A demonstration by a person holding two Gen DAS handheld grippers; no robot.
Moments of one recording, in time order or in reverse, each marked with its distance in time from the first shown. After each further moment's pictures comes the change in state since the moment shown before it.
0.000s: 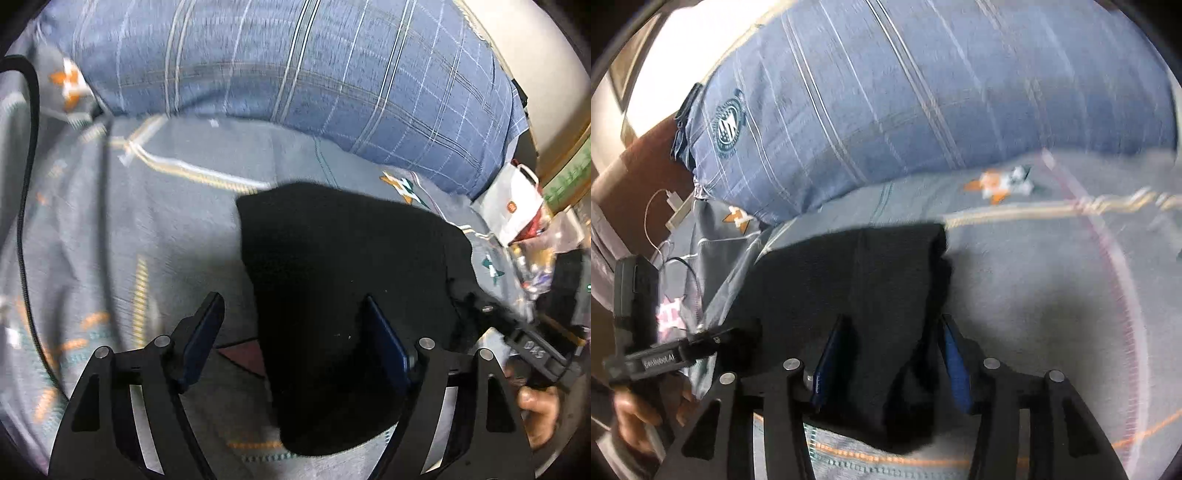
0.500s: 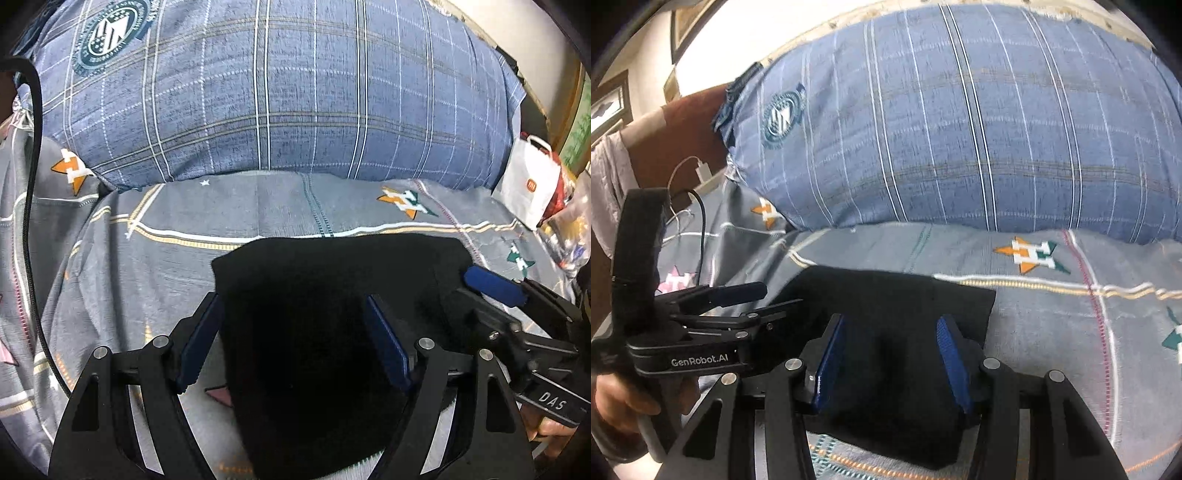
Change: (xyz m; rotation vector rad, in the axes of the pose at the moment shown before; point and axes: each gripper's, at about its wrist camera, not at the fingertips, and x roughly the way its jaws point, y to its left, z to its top) left arm 0.010 -0.049 0.016 0.161 -0.093 0.159; right arm -0.005 0.040 0.009 -0.201 -0.062 0.021
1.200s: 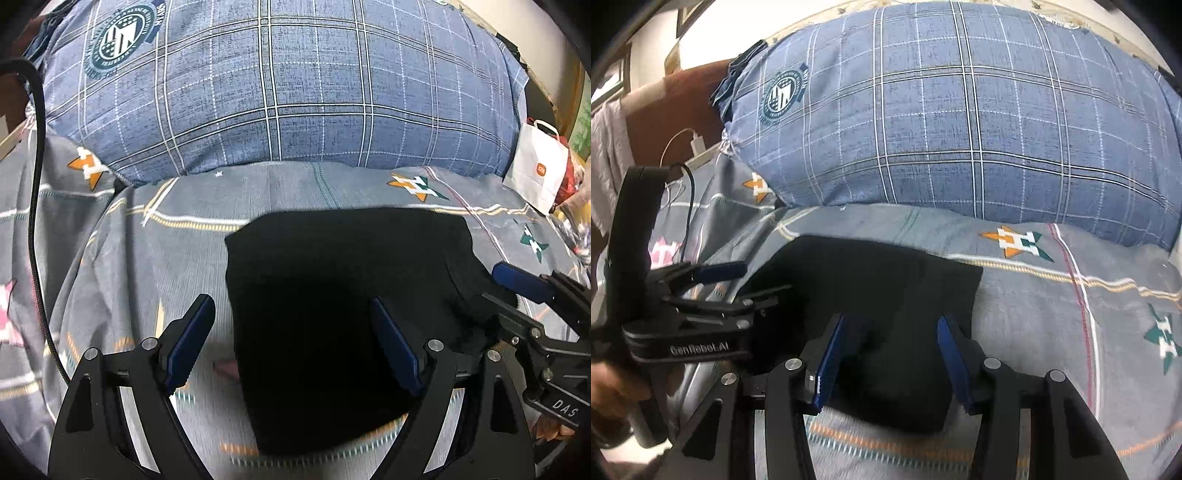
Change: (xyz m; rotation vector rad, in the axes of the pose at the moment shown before) left arm -0.014 -0.006 -0.028 0.022 -0.017 0.070; right arm -0.018 0.012 -0.024 -0.074 0.032 -0.091
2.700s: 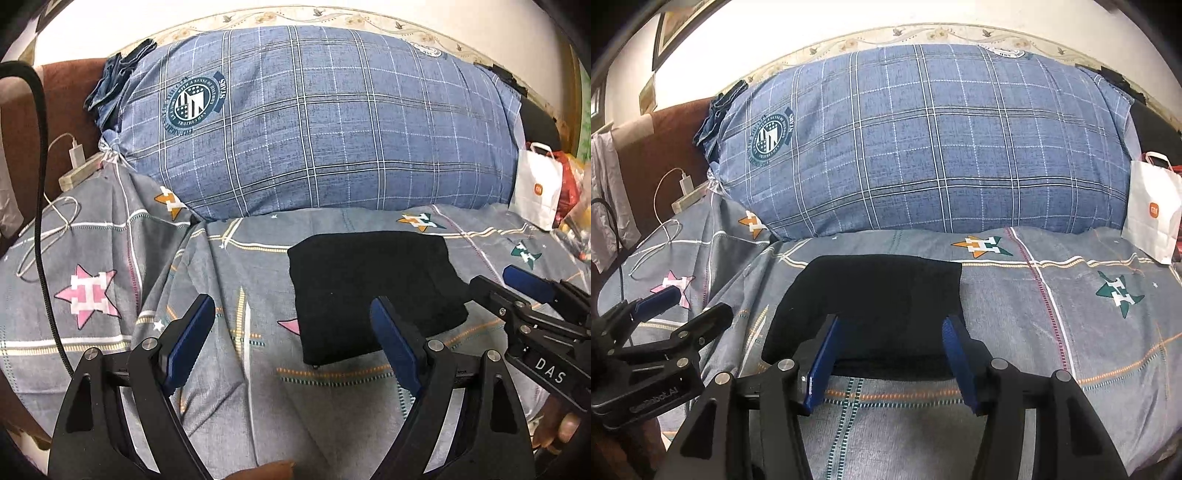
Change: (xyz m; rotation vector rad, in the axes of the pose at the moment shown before) left arm -0.119 0.000 -0.038 -0.003 -0.211 0.141; right arm -0.076 0.046 -0.012 0.128 -0.119 -0.130
